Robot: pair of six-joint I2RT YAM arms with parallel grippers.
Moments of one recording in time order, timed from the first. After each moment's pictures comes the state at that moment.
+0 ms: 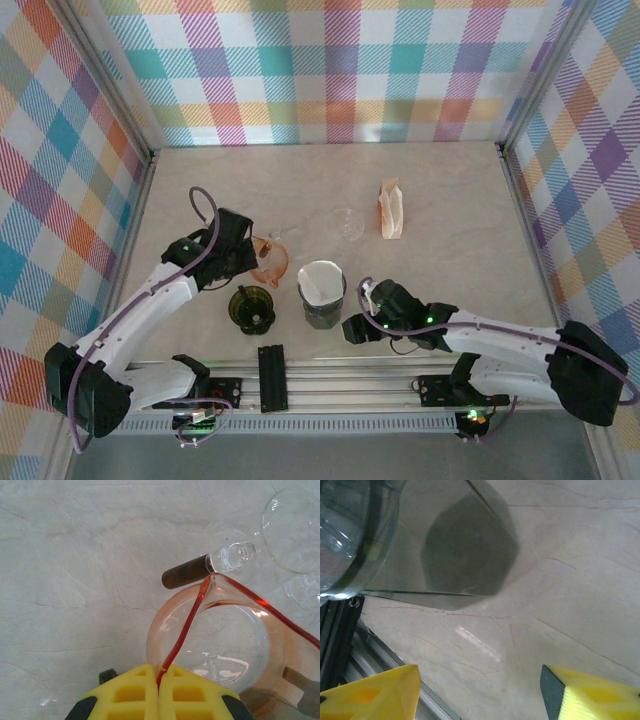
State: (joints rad) left arm -0.48 1.14 1.00 -0.87 -0.21 -0.71; right arm 0.97 1.10 0.42 -0.17 -0.16 0.62
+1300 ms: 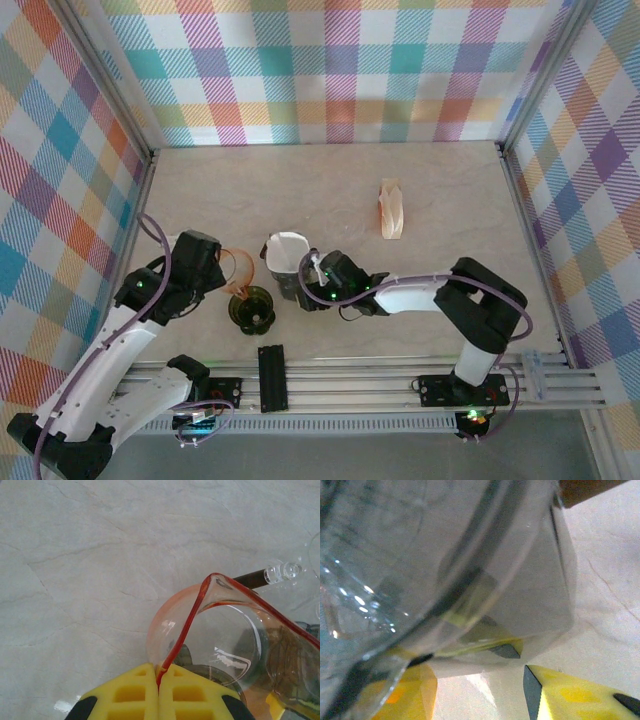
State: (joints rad) left arm -0.47 0.84 0.99 -1.13 -0.38 -0.79; right arm 0.95 1.73 0.81 0.16 -0.17 0.51
